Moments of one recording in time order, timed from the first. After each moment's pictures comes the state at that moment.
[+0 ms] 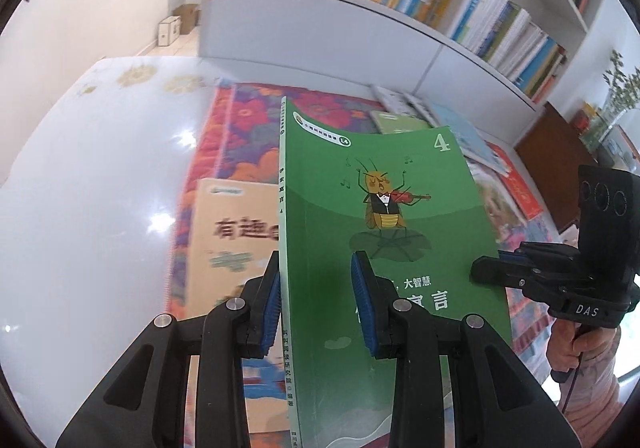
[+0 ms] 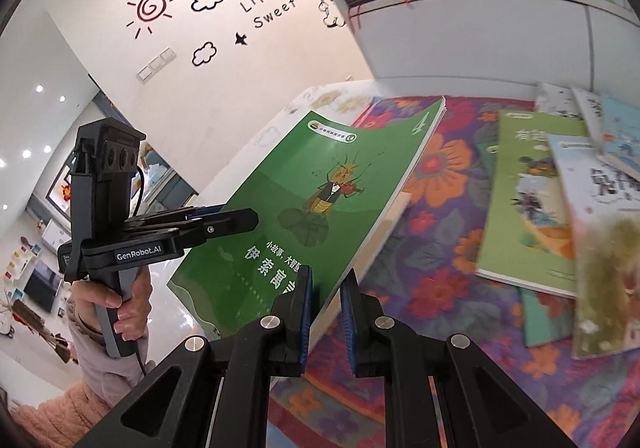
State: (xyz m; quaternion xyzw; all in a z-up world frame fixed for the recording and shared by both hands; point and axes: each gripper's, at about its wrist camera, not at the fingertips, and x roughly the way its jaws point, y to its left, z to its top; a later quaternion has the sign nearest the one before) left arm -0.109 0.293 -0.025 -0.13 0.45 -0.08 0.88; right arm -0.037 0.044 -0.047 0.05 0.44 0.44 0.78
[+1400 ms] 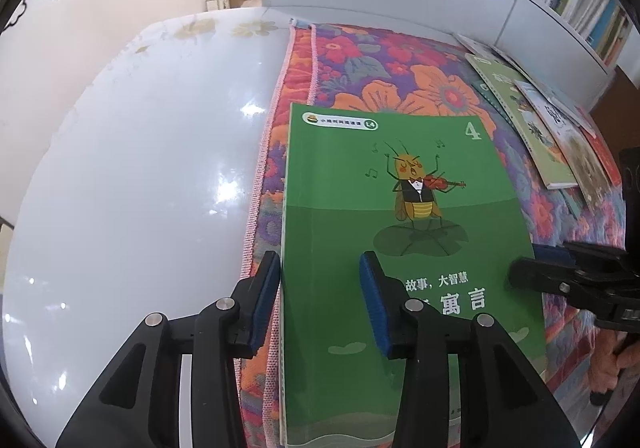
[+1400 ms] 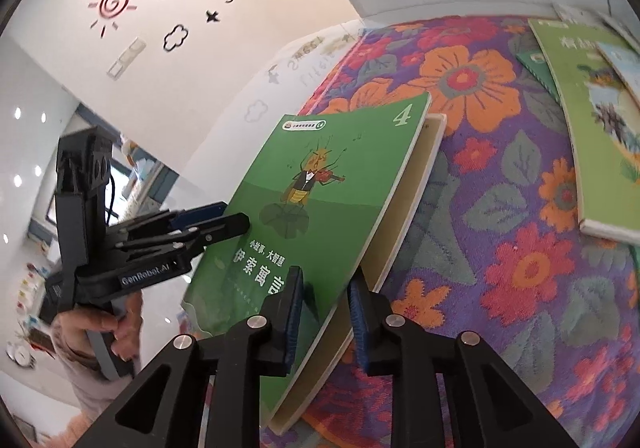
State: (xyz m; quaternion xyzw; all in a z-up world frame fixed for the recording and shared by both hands) left arm -0.105 0.319 -0.089 -0.06 0.51 0.03 0.86; right arm -0.018 0.088 -0.126 0.12 0.52 0.41 0.74
